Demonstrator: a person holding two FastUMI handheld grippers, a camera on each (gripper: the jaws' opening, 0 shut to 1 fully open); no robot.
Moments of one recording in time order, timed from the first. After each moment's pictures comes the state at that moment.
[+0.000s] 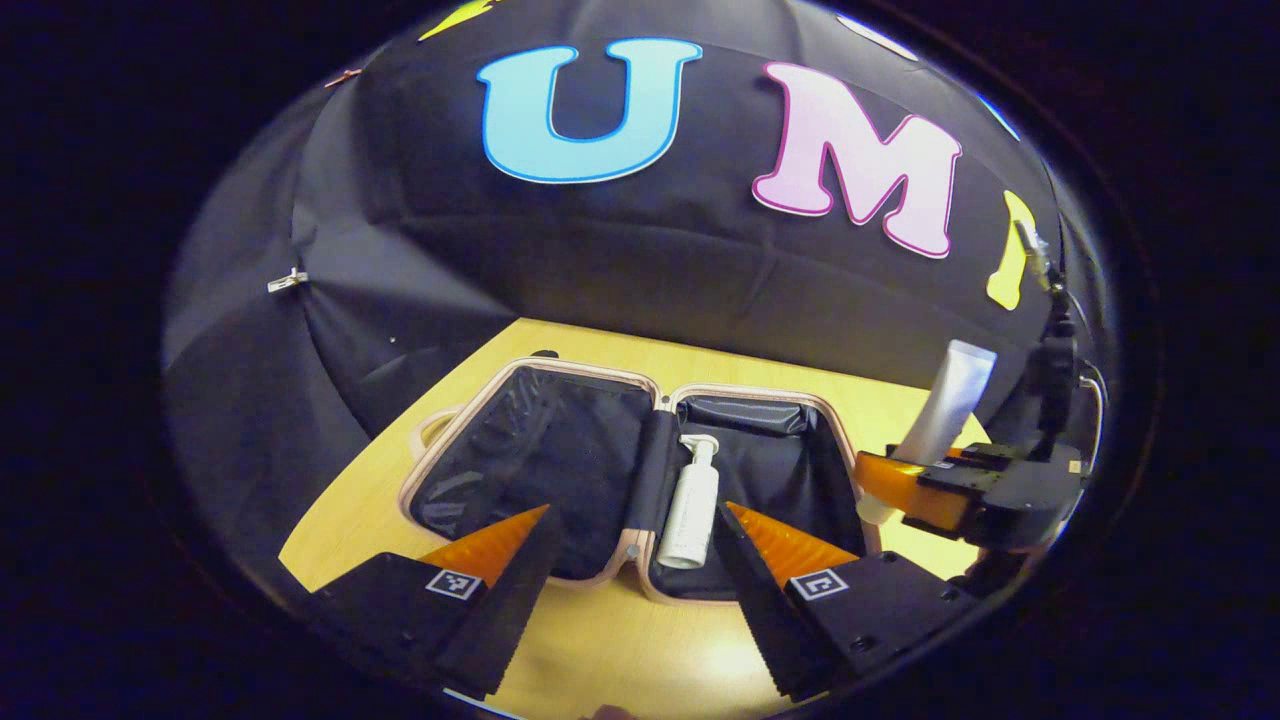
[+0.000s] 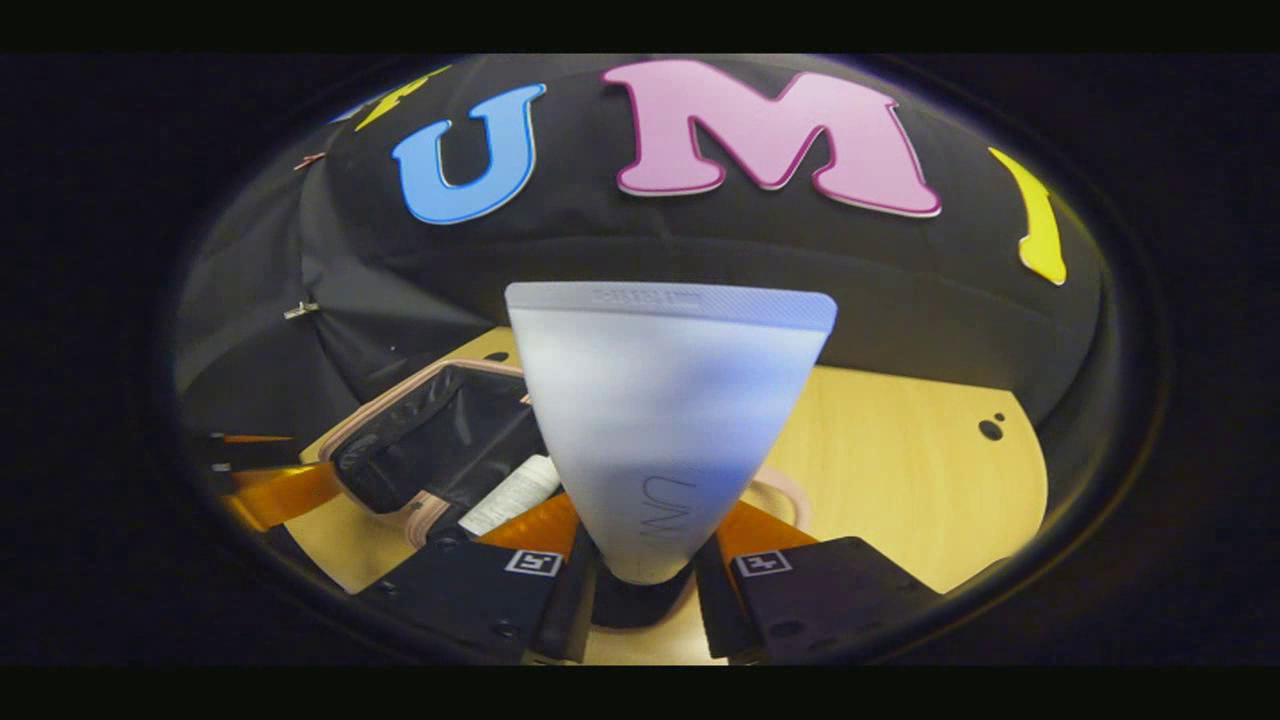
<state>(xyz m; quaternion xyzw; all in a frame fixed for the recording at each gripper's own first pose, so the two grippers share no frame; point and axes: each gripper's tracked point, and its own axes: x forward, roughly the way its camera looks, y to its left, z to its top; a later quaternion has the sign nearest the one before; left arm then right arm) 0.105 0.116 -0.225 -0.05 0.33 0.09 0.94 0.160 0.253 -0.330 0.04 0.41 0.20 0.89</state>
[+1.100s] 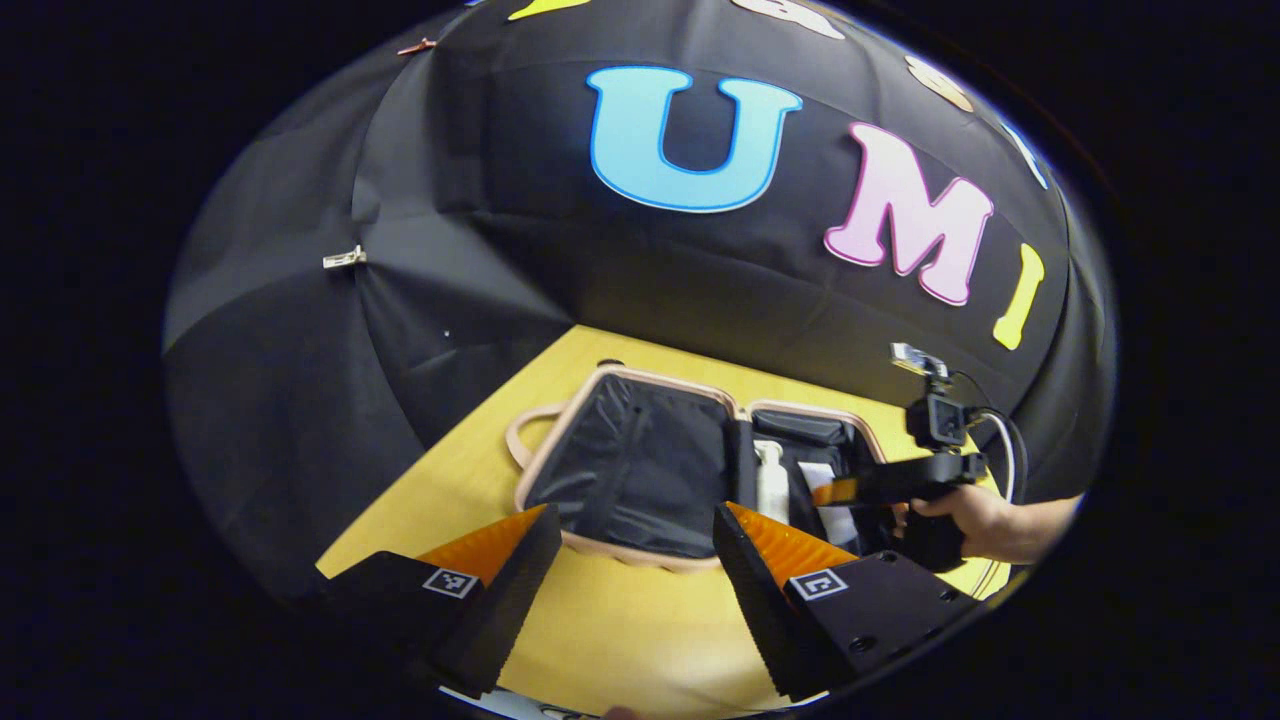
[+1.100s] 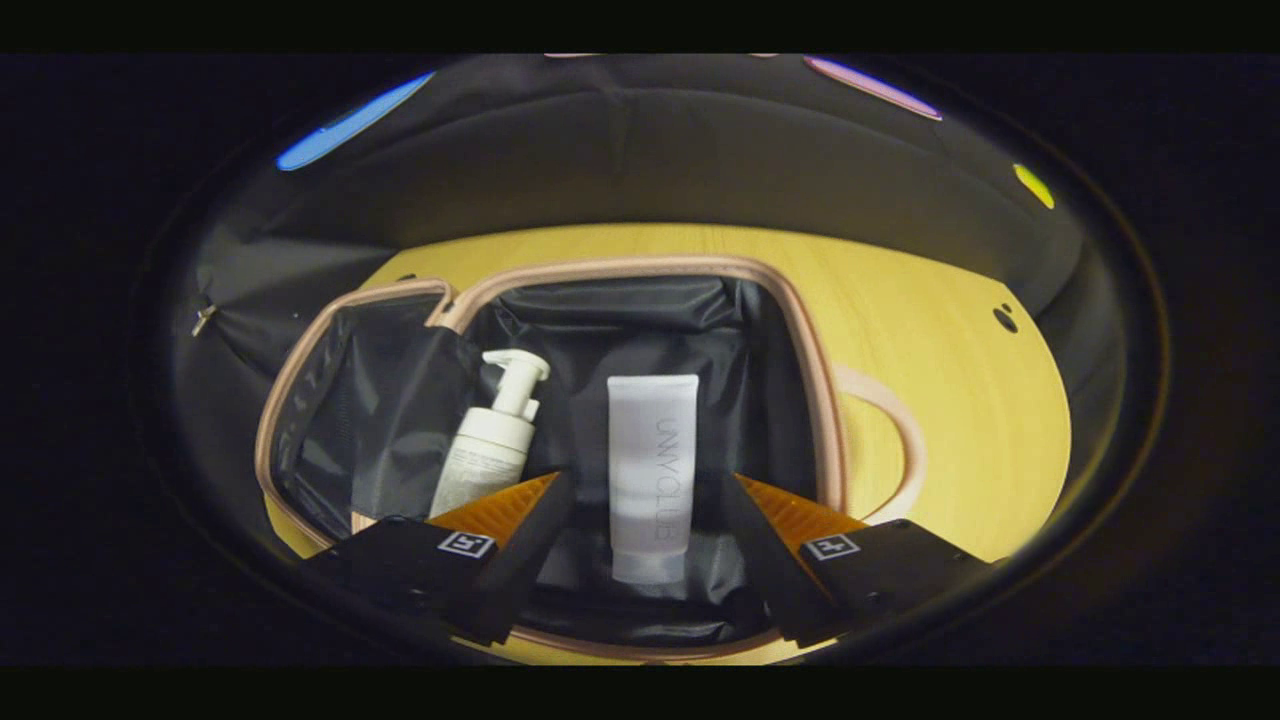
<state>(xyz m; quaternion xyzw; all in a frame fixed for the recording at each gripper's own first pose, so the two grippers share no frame) 0.078 0.252 -0.195 -0.07 0.29 0.11 0.95 0.150 0.280 -0.415 0.04 0.56 0.08 0.82</state>
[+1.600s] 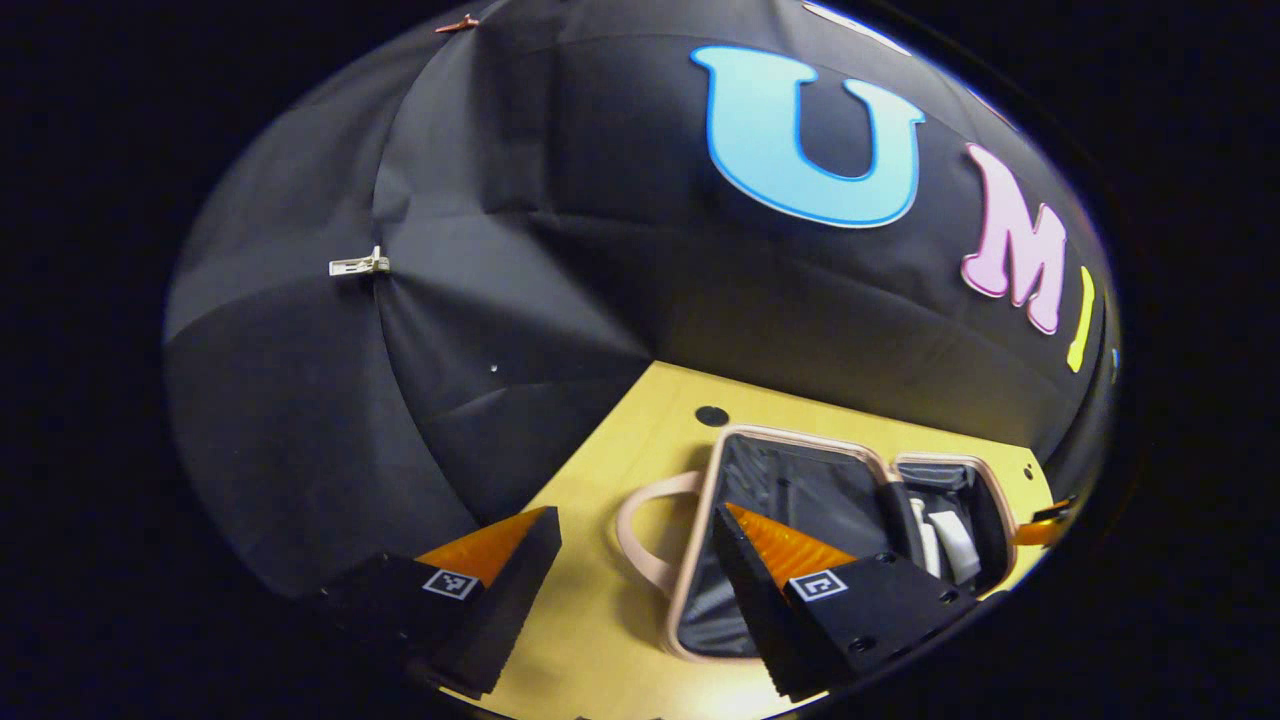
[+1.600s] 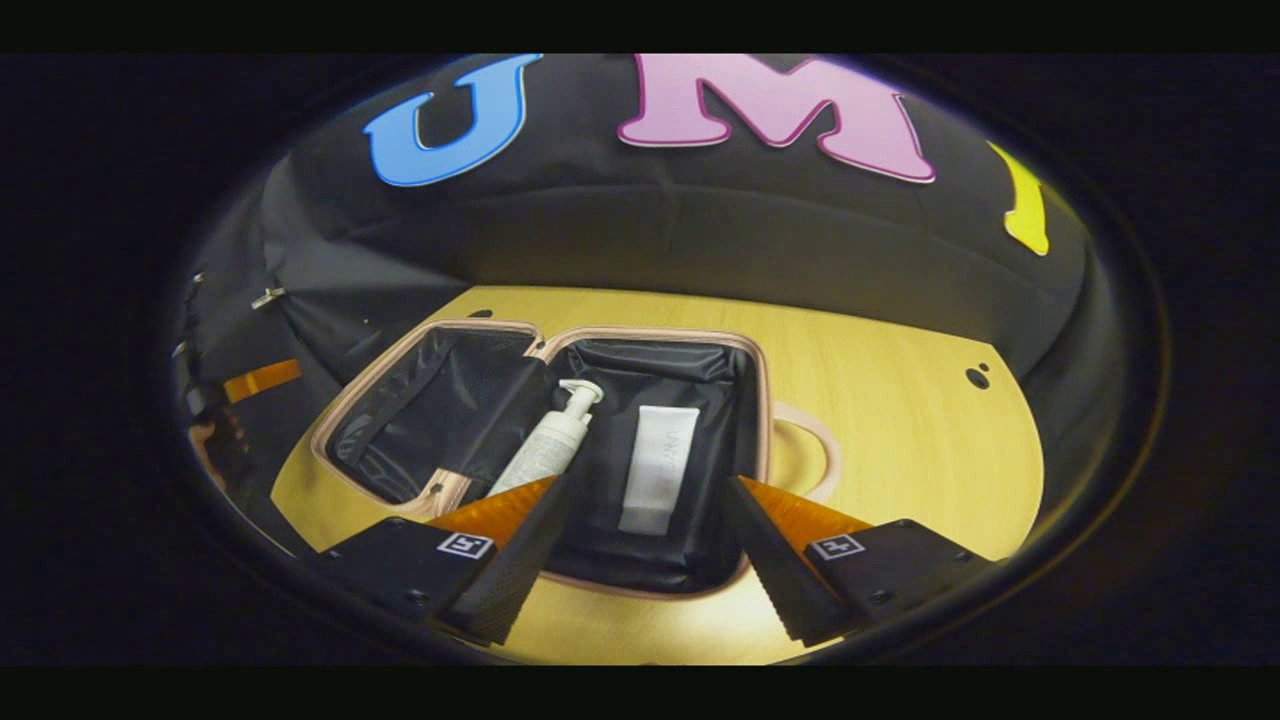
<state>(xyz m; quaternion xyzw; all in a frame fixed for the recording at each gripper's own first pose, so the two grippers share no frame) 0.180 0.415 -0.270 -0.06 0.29 0.15 0.94 0.112 0.254 -0.325 0.03 0.47 0.14 0.87</state>
